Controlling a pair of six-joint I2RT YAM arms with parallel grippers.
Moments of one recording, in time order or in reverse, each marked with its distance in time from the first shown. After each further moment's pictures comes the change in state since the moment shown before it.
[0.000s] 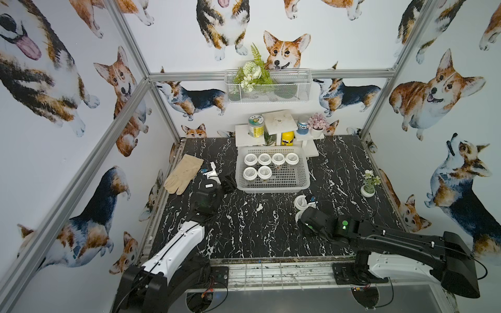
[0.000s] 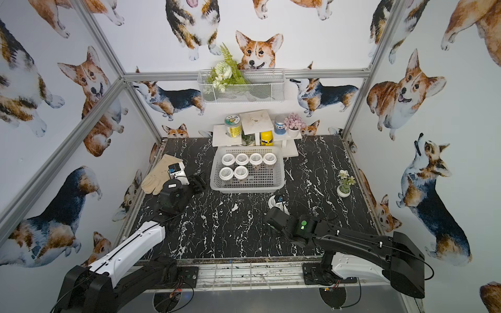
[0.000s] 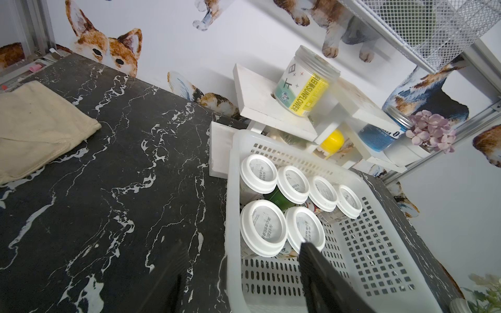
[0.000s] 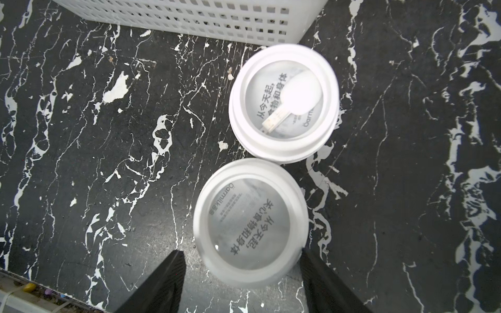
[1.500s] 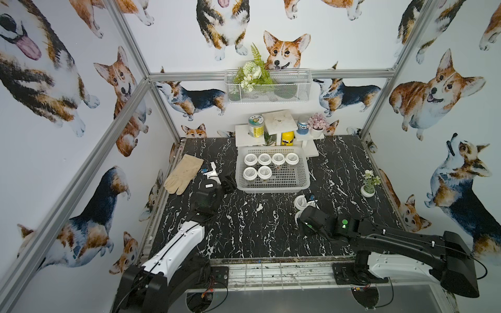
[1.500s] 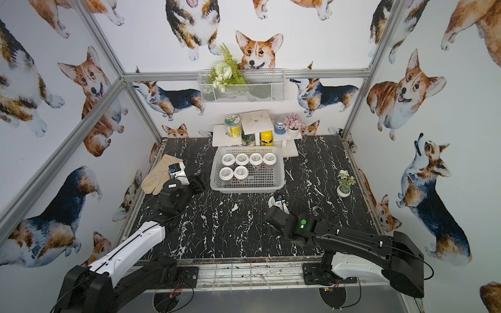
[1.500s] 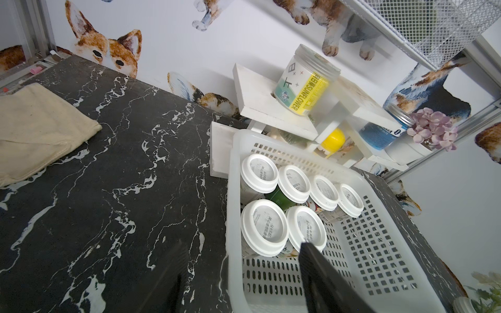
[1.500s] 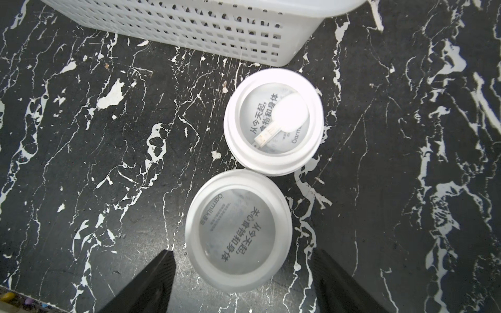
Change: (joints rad) left arm 0.000 0.001 0.000 0.000 0.000 0.011; right arm 0.000 0.005 0.024 -0.020 0.048 -0.048
